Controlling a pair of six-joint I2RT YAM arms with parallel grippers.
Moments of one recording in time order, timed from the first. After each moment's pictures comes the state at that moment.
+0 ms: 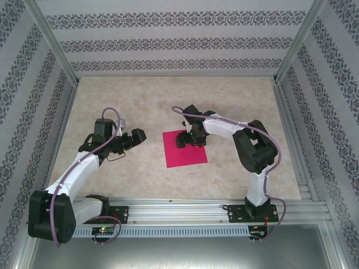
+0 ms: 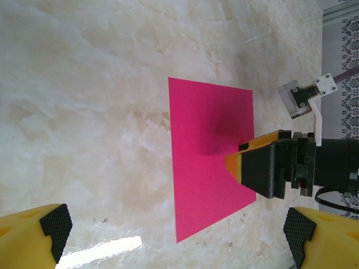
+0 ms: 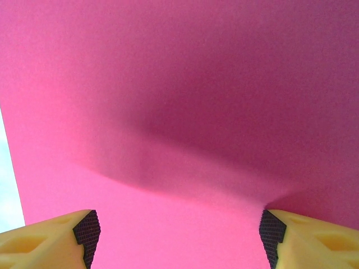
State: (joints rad) left arm -0.11 1.12 0.65 -0.34 0.53 -0.62; right arm 0.57 1.95 1.31 -0.71 -0.25 0.40
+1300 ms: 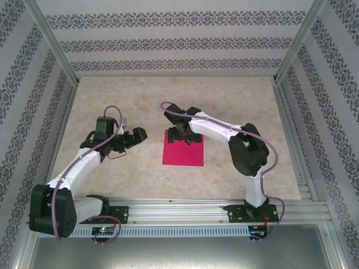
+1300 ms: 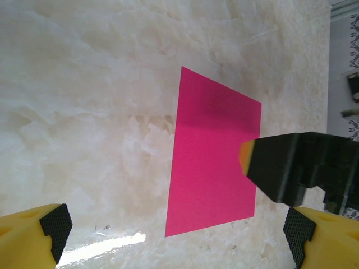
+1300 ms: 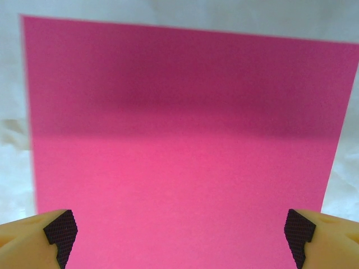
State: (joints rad) left arm -0.12 1.18 0.68 -0.34 0.52 -0.61; right arm 0.74 2.01 1.56 -0.94 0.12 0.74
